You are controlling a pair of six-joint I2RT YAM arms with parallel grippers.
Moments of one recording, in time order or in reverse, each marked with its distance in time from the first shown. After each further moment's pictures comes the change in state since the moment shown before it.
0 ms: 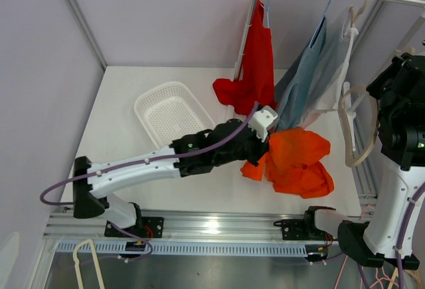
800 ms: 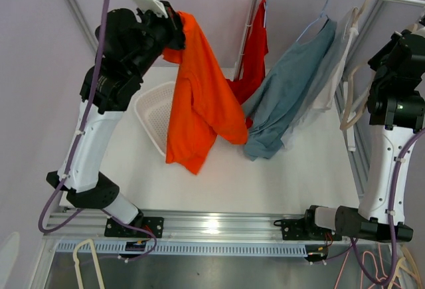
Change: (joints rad) left arm 0.637 0.064 0.848 -0.327 0.047 0.090; right arm -0.101 0.112 -0.178 0.427 -0.022 -0.047
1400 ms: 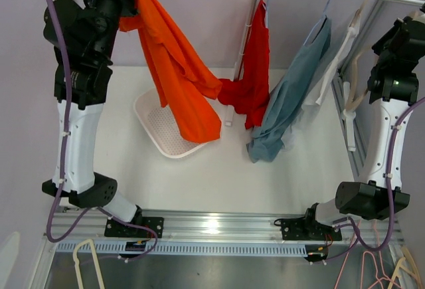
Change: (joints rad) left arm 0.272 -0.013 0.068 0.245 -0.014 0.084; right arm -0.104 0.182 0.008 0.223 -0.106 0.003
